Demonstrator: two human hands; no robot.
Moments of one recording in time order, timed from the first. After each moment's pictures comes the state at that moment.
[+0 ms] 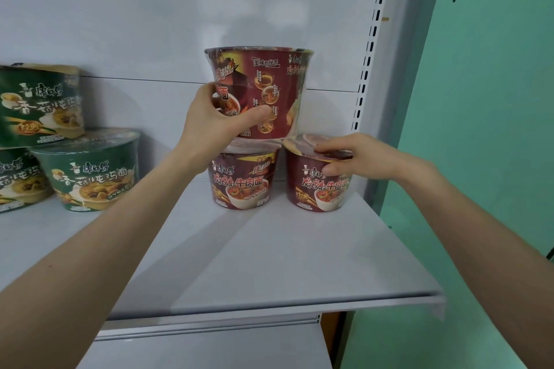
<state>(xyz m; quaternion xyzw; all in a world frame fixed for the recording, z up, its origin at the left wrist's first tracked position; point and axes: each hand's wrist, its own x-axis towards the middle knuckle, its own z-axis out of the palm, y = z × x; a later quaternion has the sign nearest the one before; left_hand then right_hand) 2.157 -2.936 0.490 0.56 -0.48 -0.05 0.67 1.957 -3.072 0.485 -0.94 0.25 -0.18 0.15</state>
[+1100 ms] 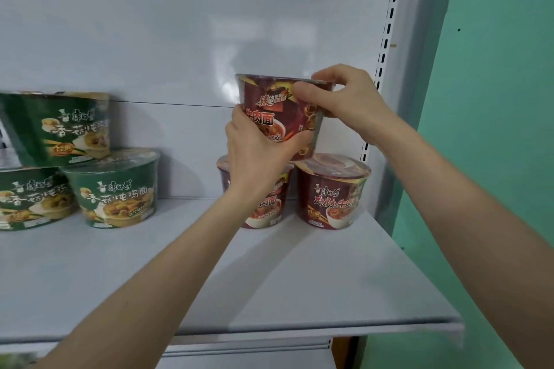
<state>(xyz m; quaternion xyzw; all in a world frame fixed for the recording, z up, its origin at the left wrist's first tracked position) 2.115 -2.942 0.490 0.61 -0.43 0.05 0.67 2.008 -3.024 0.561 -0.80 0.21 -0.48 0.29</state>
